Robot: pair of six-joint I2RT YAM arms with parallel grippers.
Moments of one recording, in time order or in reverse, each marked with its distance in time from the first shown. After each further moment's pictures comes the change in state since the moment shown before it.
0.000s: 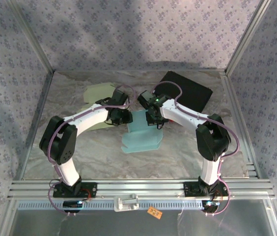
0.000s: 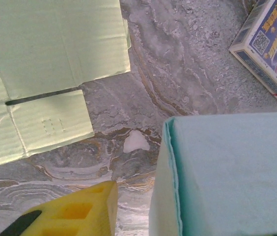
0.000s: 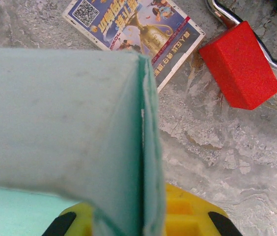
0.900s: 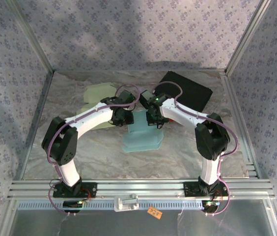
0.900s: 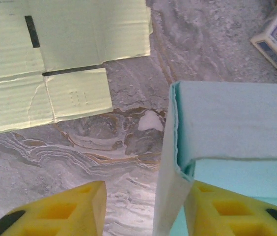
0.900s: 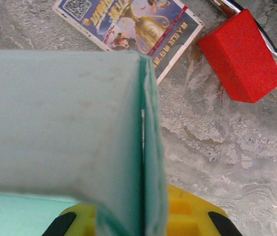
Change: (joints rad) left arm -0.086 0.000 0.114 -0.201 -0.164 -0.096; right arm -0.015 0.016 0.015 -0.025 -0.021 0.023
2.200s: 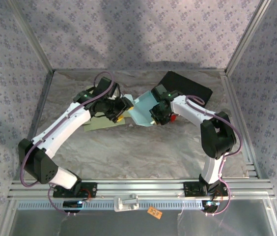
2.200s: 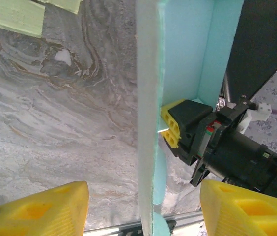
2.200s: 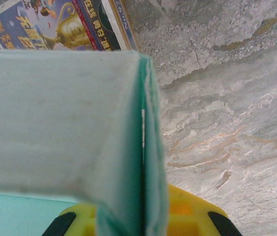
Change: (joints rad) left arm 0.069 -0.277 0.104 -0.125 0.296 -0.448; right arm -0.150 -0.033 -0.077 0.144 -0.380 0.906
